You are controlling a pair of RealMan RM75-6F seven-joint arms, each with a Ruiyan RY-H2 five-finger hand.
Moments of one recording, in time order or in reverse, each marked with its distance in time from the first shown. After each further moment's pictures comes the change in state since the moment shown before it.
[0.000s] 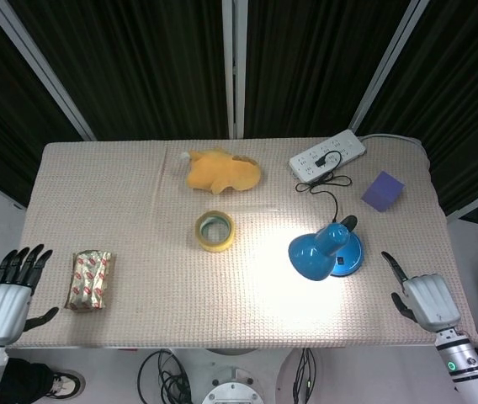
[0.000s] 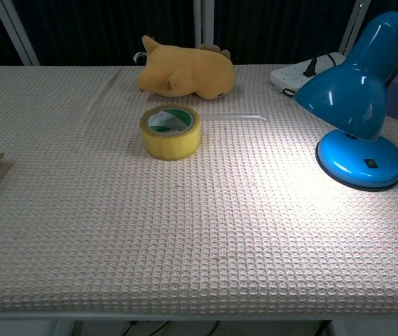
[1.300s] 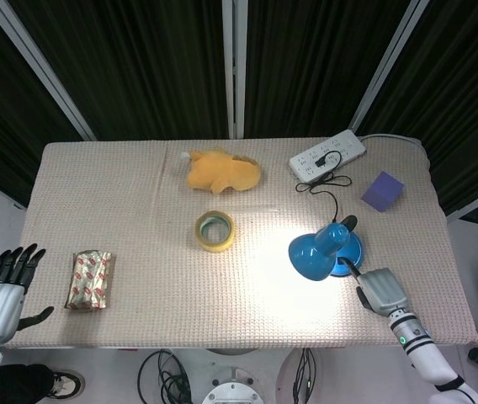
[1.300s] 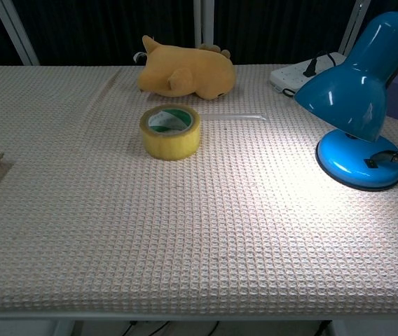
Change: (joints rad) left arm -0.001 0.003 -0.001 0.035 -0.018 -0.003 -0.060; right arm 0.175 -0.166 -0.006 0.081 0.208 -0.273 -0.125
